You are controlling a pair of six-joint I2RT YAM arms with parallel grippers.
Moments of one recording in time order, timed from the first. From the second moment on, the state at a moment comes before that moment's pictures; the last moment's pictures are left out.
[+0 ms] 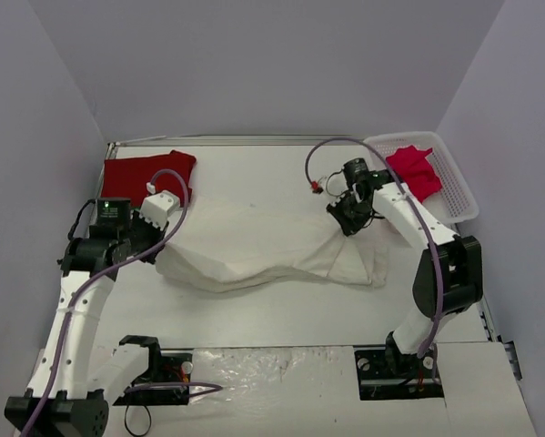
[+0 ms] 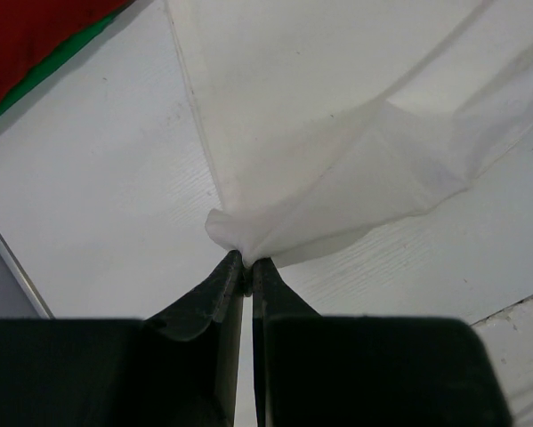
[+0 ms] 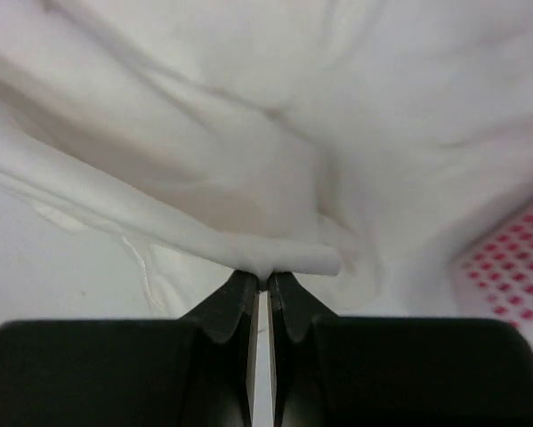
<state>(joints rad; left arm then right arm) -0.06 0.92 1.07 -0.97 0.27 0.41 0.30 1.67 1.30 -0.95 -0.15 -0.54</state>
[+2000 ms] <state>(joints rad) -0.05 1.43 1.57 -0.71 0.17 0.16 0.02 1.57 1.74 -0.65 0.00 -0.29</state>
